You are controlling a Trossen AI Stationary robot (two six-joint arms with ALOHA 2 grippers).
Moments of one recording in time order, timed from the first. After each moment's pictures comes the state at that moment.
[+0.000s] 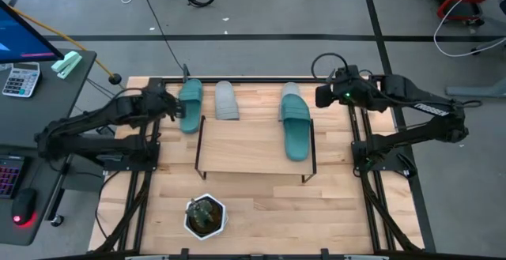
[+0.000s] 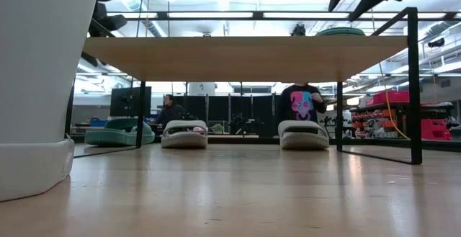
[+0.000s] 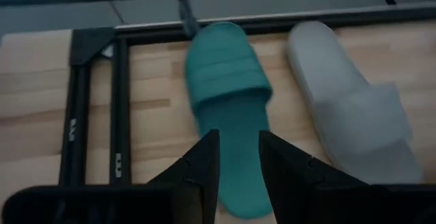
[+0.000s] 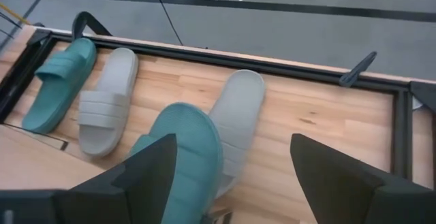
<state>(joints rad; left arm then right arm) 0.38 0.81 0.83 -1.04 -0.61 -0.93 -0.21 1.11 1.38 -1.22 0.53 0.98</state>
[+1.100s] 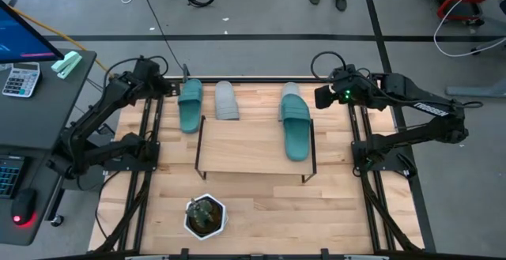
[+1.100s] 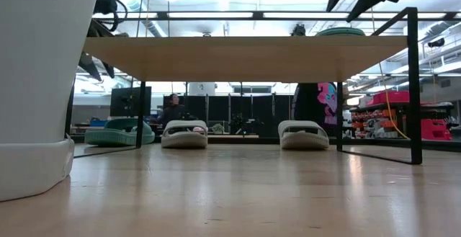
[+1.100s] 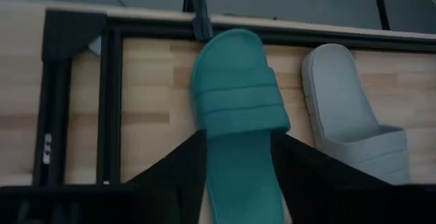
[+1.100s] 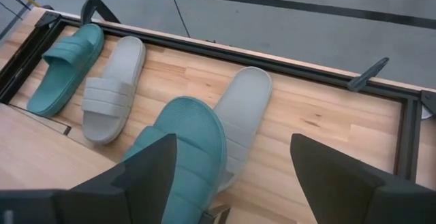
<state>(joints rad) 1.05 0.94 0.83 -0.81 -0.07 -0.51 -0.24 1.11 1.38 -1.19 0.48 0.90</state>
